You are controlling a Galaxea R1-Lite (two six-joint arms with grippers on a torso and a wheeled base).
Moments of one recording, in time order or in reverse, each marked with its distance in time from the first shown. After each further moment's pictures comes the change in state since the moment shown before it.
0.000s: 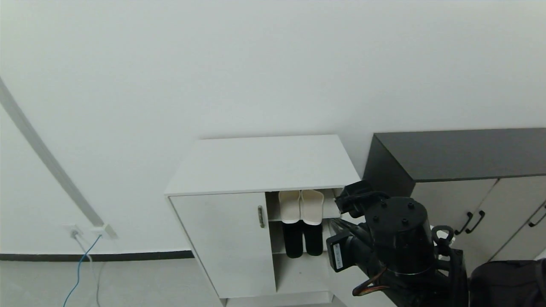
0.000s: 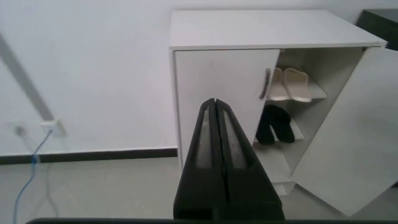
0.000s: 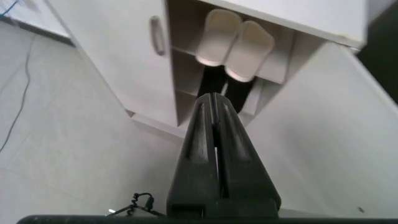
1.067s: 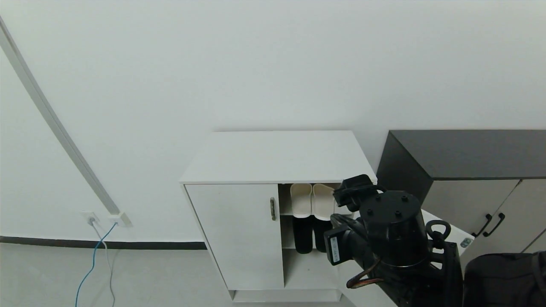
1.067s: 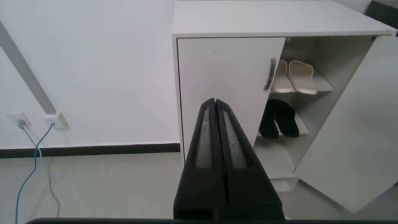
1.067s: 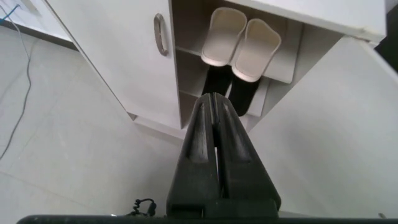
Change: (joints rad) left arm 0.001 0.000 0.000 0.000 0.000 0.001; right arm 0.014 0.003 -0.047 0.045 -0.032 0.021
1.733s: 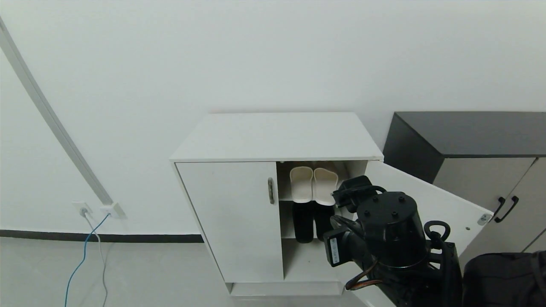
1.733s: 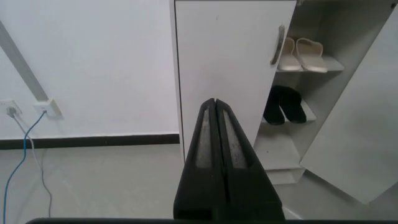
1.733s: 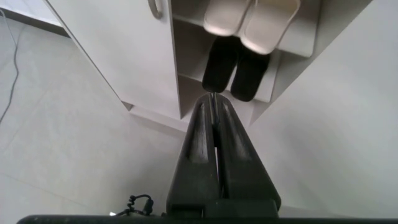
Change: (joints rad) left arm 0.000 0.000 0.000 0.000 0.000 0.000; right arm 0.004 0.001 -0.009 0.029 -0.004 0.021
